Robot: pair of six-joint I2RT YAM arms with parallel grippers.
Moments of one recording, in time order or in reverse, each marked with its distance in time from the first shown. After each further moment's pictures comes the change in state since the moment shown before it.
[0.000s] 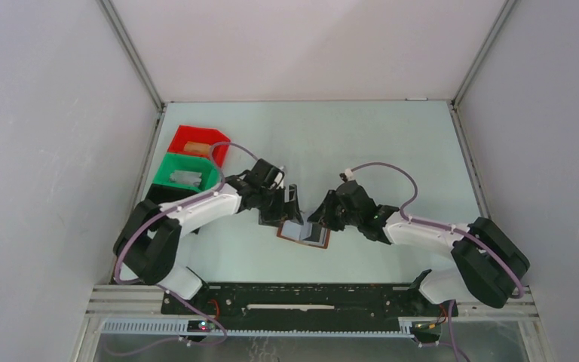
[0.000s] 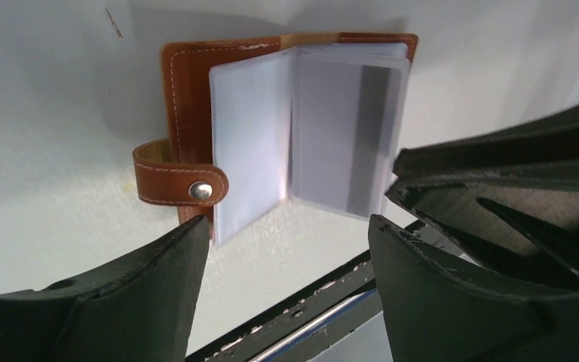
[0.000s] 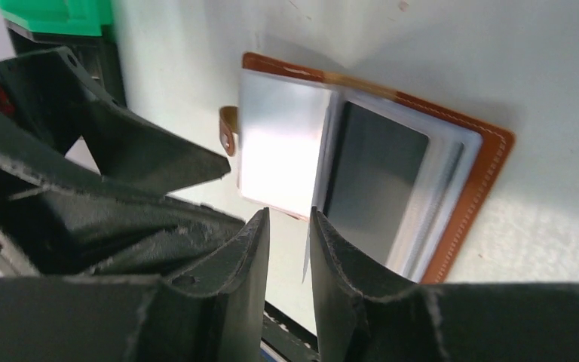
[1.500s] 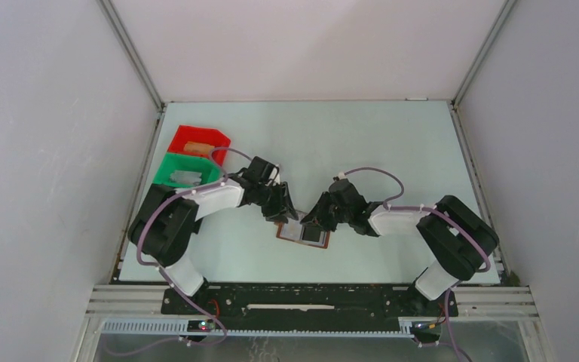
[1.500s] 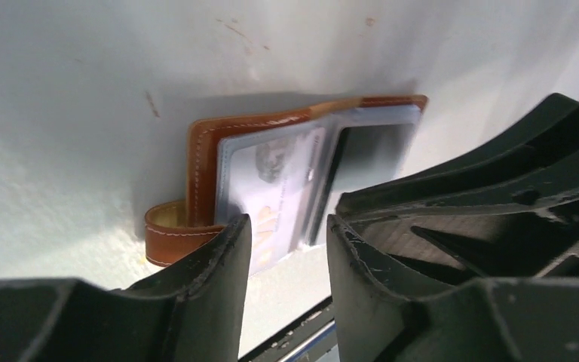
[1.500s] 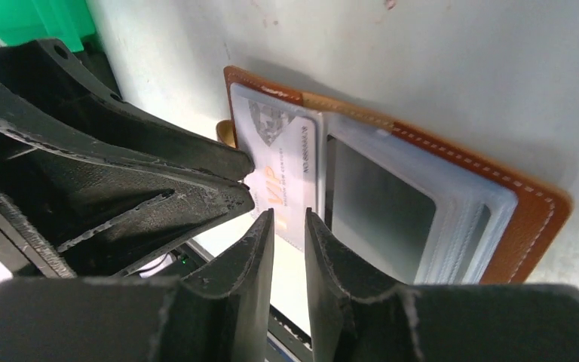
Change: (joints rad) left arm 0.097 0.109 -0.013 0.137 0.129 -0.040; right arm -0.043 0.226 0.050 0.139 -0.135 0.113
